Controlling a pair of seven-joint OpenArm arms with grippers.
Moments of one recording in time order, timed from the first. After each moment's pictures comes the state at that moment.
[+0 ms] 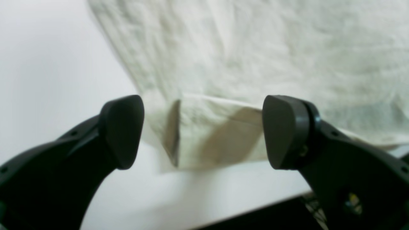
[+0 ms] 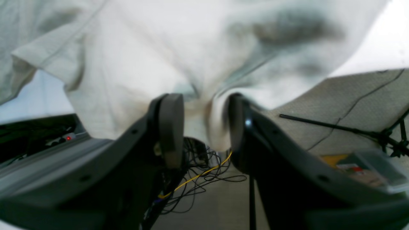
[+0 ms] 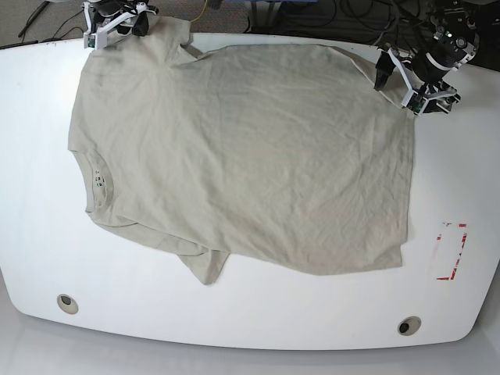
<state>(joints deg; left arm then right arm) 31.2 -13.1 -24.3 108.5 -4.8 -42.0 34.4 -39.3 -9.1 47.8 106.4 29.0 40.1 -55.0</state>
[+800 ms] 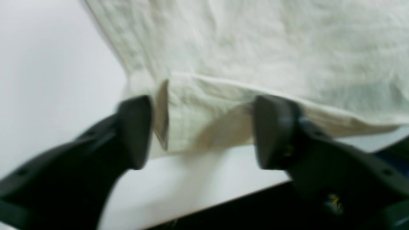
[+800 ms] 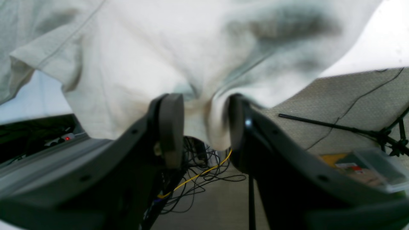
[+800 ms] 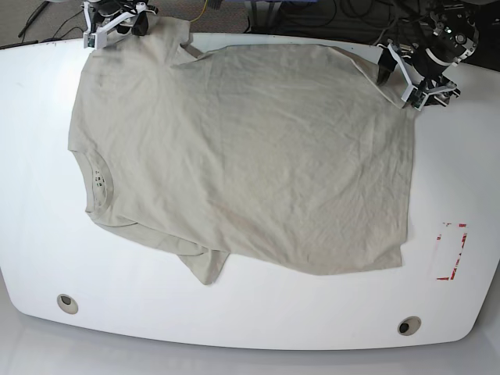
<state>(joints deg) 33.1 -13.2 -24.3 108.5 -4.7 -41.9 34.4 -39.3 -9.1 47.8 106.4 29.0 40.1 -54.9</state>
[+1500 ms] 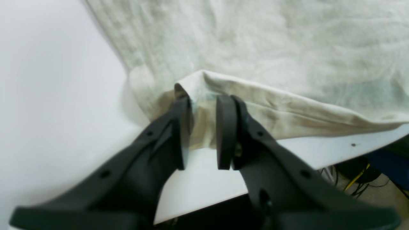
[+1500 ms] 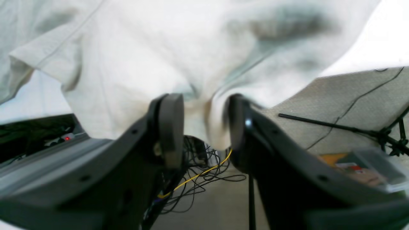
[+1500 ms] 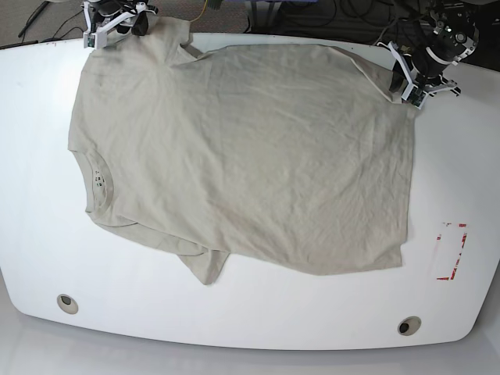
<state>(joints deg) 33.1 -13.2 -24.5 108.4 -4.6 -41.9 34.4 -39.3 -9.1 47.8 106.4 29.0 40.1 -55.0</state>
